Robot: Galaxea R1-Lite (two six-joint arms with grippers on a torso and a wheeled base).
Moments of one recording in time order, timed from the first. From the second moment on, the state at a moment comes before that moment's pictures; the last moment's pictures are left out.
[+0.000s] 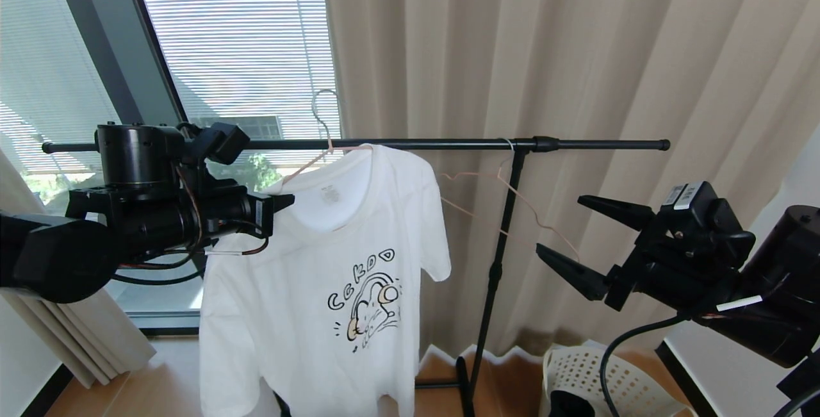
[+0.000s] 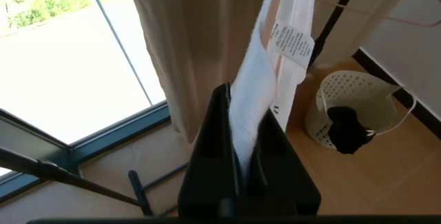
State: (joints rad) left arm -0.15 1.76 -0.91 -0.50 -0.32 0.10; right arm 0.30 1.69 -0.35 -1.32 0.41 -0.22
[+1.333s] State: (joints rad) left arm -0.23 2.01 -1.09 -0.54 -0.16 0.04; right arm 0.30 1.70 -0.35 -1.32 0.41 -0.22
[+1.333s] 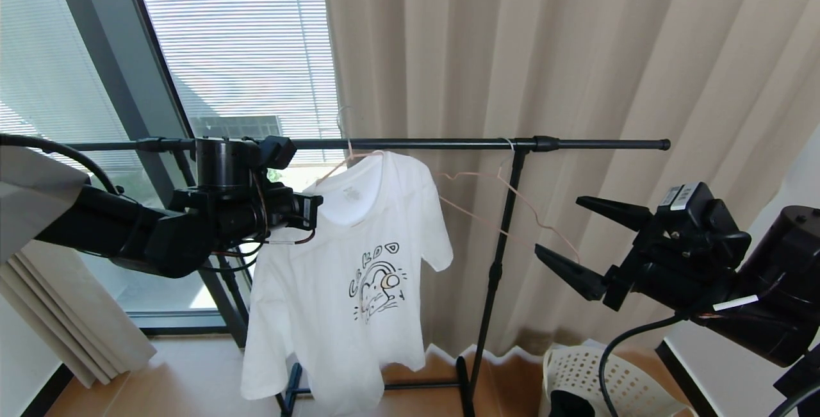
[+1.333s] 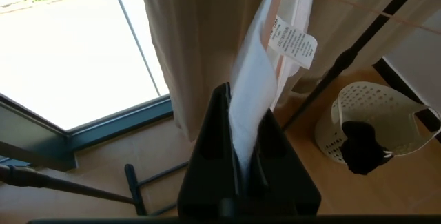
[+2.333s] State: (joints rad) left arm -0.29 2.17 -1.23 -0.54 0.08 0.02; right arm 0.30 1.69 -0.34 -1.32 0.41 -0.22
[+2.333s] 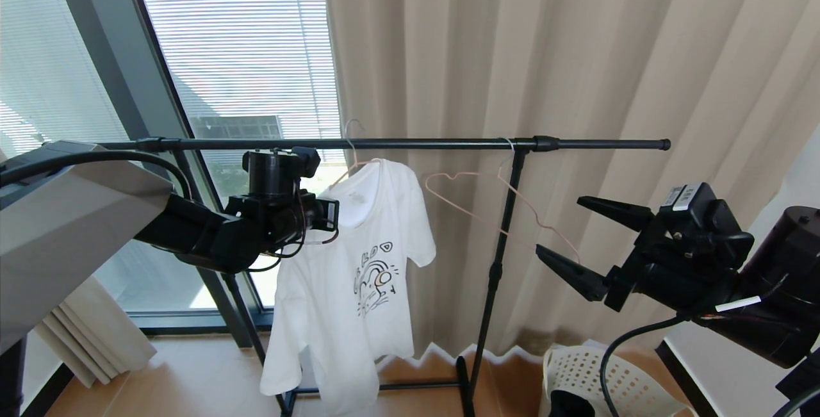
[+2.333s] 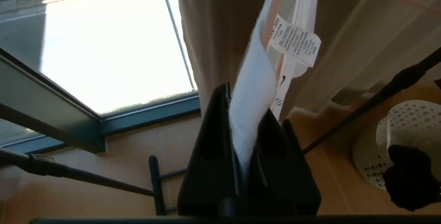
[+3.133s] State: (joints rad) left arm -0.30 2.19 -1.22 -0.54 0.08 0.02; right arm 0.30 1.69 -0.34 -1.32 0.41 -0.22
